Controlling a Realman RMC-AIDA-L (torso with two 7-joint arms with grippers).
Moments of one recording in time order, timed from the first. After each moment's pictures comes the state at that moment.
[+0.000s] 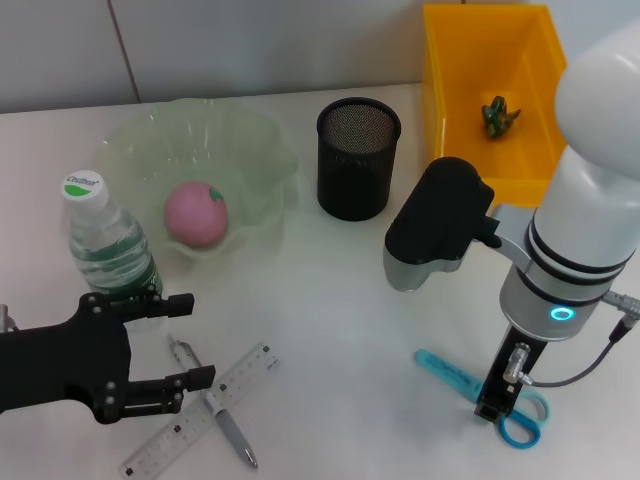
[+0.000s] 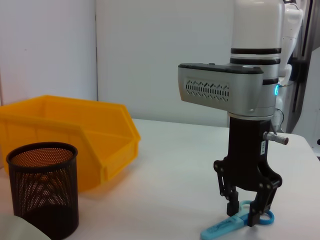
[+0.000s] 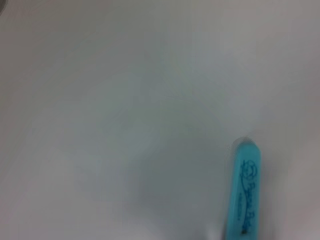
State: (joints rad) left arm -0.34 -2.07 0.85 0.79 1.90 1.74 -1.13; right arm 0.65 2.09 -1.78 -1.30 -2.67 -1.70 2.77
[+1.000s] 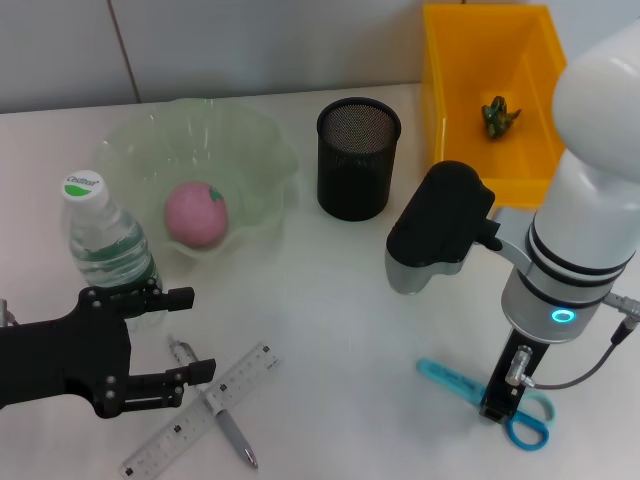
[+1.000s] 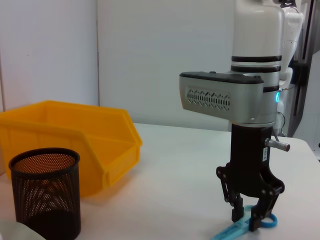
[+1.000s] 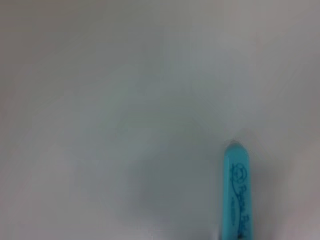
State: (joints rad) left arm -0.35 -2.07 0.85 0.79 1.89 1.74 -1.14; right arm 0.65 2.09 -1.78 -1.28 -2.68 -1.70 2.76
